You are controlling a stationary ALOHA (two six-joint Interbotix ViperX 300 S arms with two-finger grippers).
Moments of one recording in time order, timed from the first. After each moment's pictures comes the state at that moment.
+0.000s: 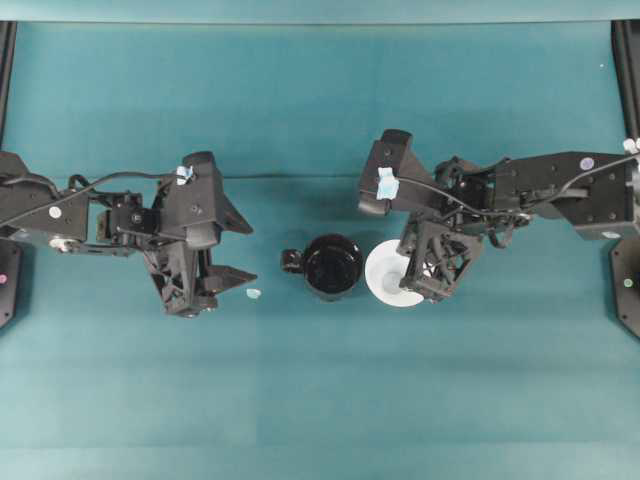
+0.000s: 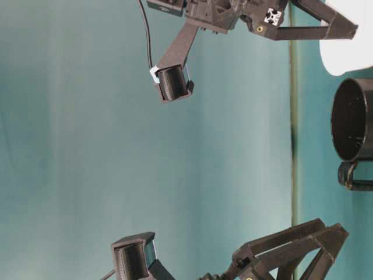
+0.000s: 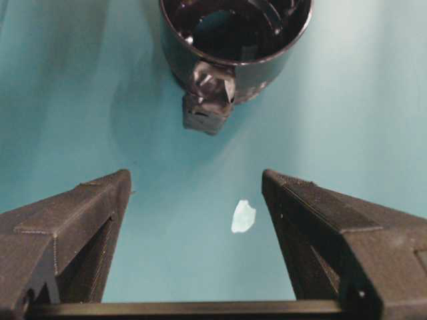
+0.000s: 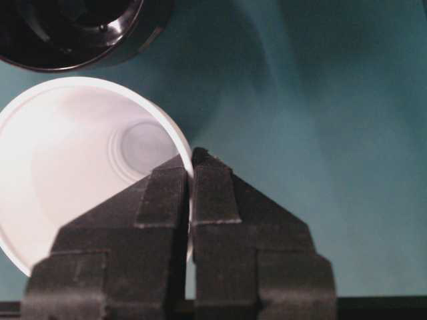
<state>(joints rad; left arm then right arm) 0.05 -0.13 0.87 0.02 -0.03 -0.09 -0.11 -0.03 0.65 0.03 0.61 0.23</state>
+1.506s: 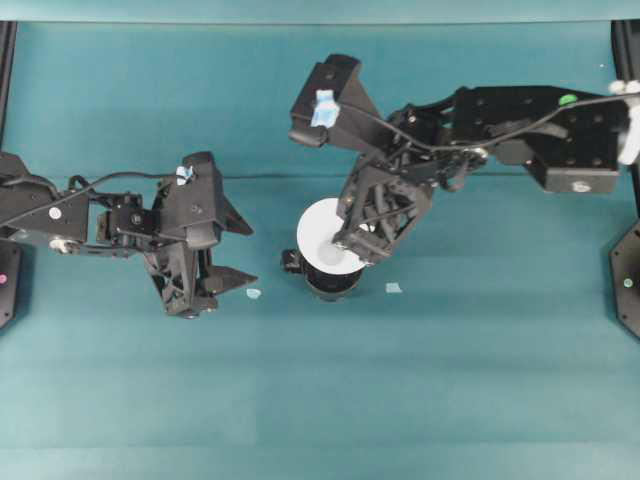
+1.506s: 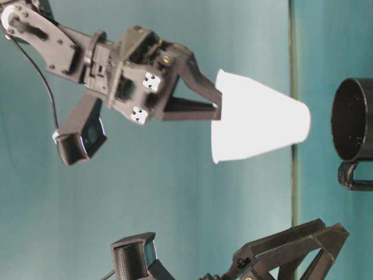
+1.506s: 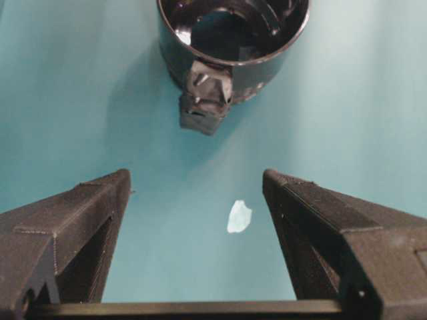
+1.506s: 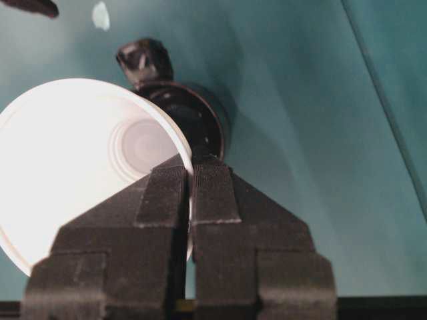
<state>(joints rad) 0.05 -0.13 0.87 0.01 -0.03 -0.11 -0.13 0.03 0.24 0.07 0.88 0.26</state>
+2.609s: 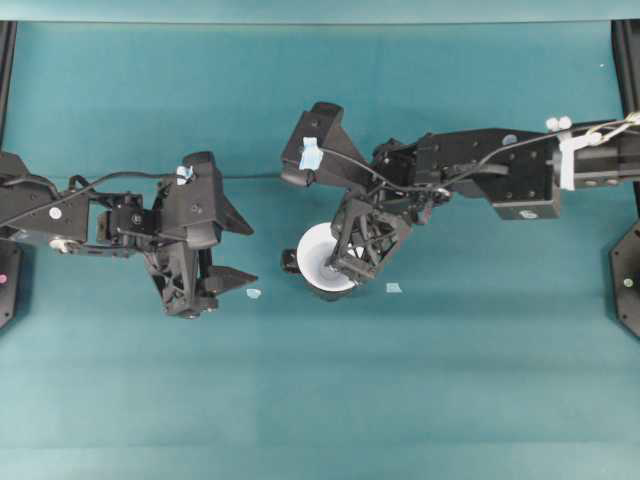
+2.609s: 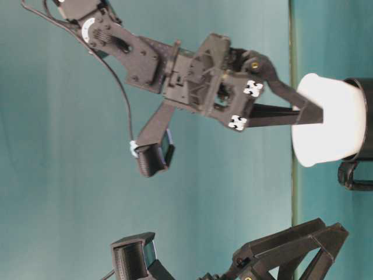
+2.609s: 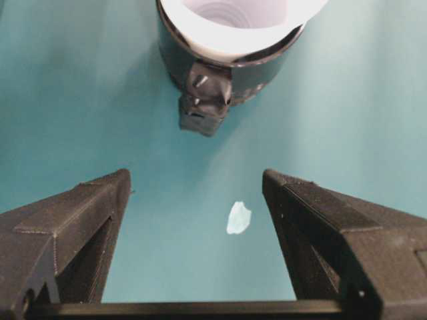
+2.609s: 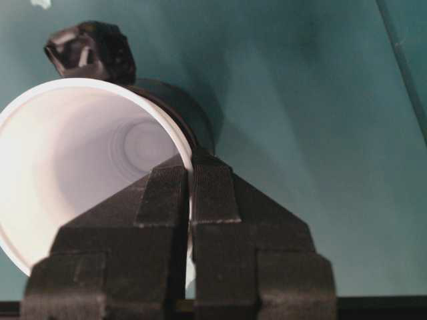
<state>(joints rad) 0.05 -0.13 0.87 0.02 -0.03 -0.11 -0.13 0.14 0.34 0.05 0.71 0.27</state>
